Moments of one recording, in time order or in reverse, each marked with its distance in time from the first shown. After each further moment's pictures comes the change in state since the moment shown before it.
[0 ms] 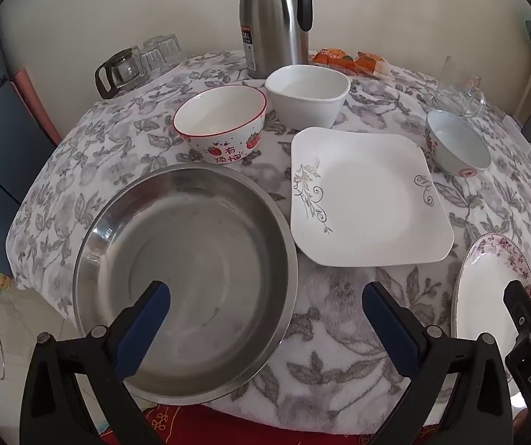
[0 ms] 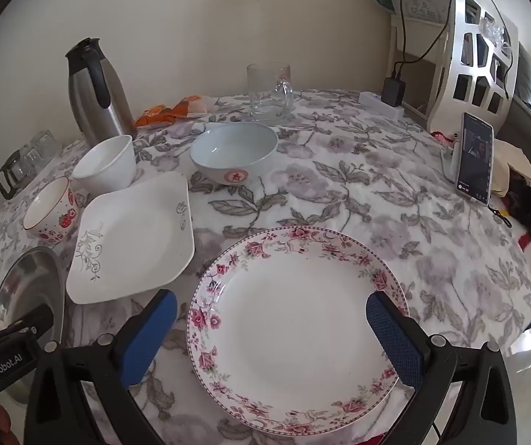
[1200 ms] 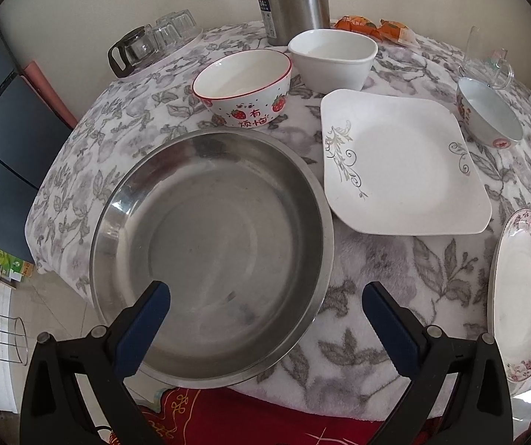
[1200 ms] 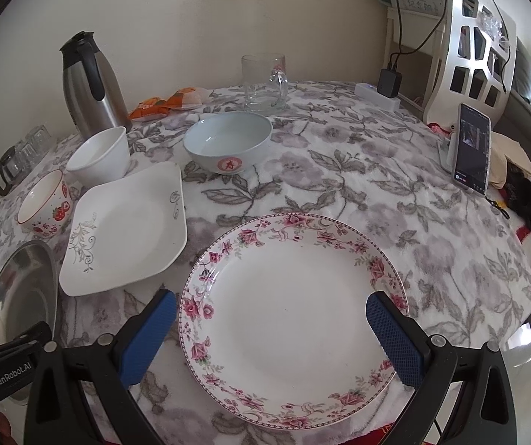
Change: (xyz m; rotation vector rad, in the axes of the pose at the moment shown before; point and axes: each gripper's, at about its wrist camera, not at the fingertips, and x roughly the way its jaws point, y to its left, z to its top) left arm 0.016 0.008 -0.009 0.010 0.121 0.100; right arm 0.004 -0.003 -0.006 0.001 0.024 -0.028
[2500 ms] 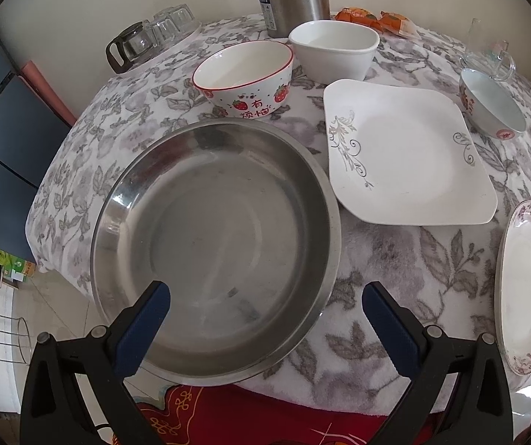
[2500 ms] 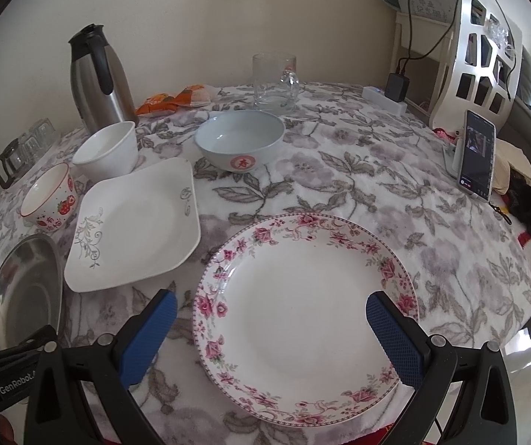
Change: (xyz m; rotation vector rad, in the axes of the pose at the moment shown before) left arm 0.005 0.002 -0.002 0.009 0.023 0.007; right arm -0.002 0.015 -0.002 -0.035 -0.008 -0.001
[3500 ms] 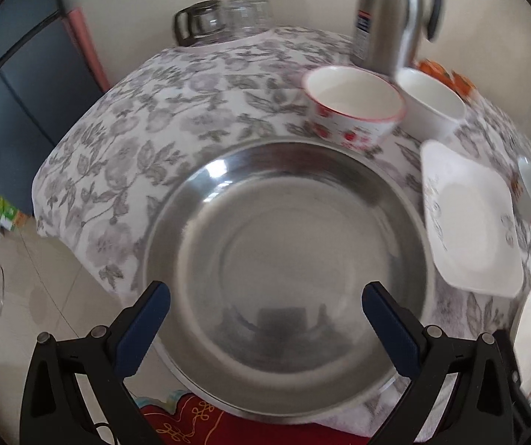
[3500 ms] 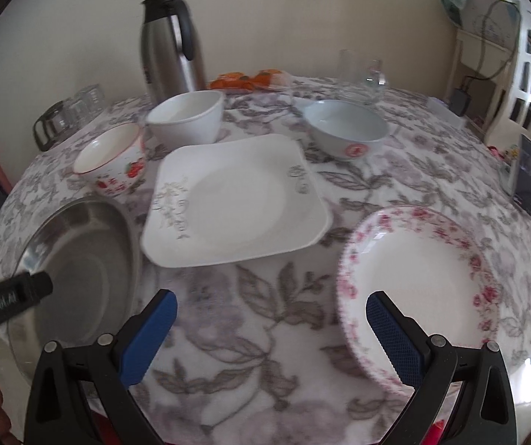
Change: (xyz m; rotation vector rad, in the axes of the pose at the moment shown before) left arm 0.016 0.099 0.010 -0.271 -0.040 -0.034; right arm 0.003 0.096 -0.020 -0.115 0.018 0.130
